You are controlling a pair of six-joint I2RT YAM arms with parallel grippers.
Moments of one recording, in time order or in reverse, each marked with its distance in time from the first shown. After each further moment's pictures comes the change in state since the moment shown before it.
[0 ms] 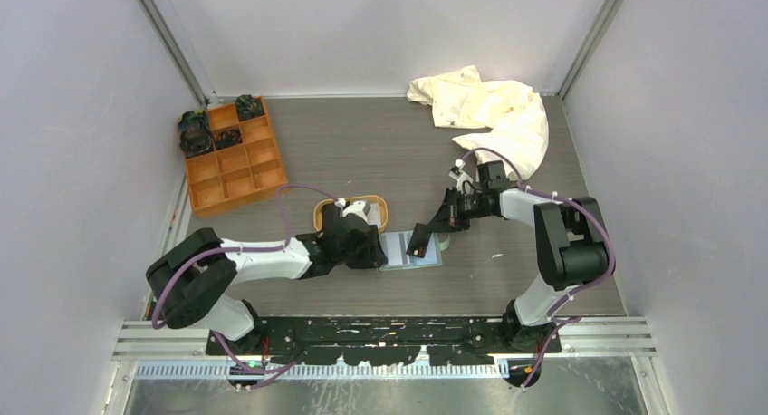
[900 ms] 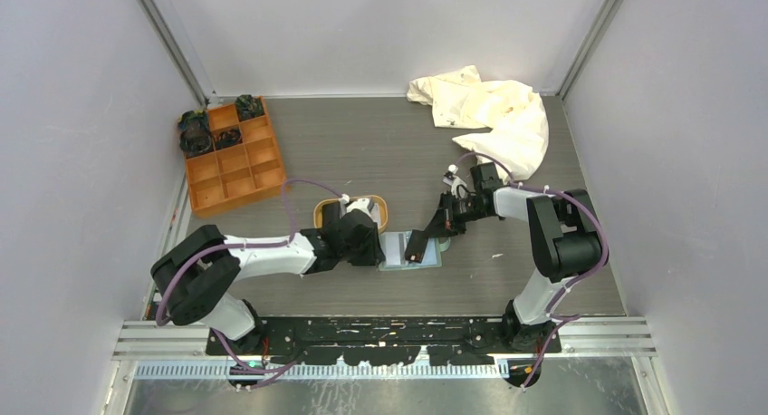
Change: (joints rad) left arm 0.000 0.032 0.067 -0.069 -0.016 0.027; right arm 0.040 0.065 0.021 -0.041 -0.003 -0.009
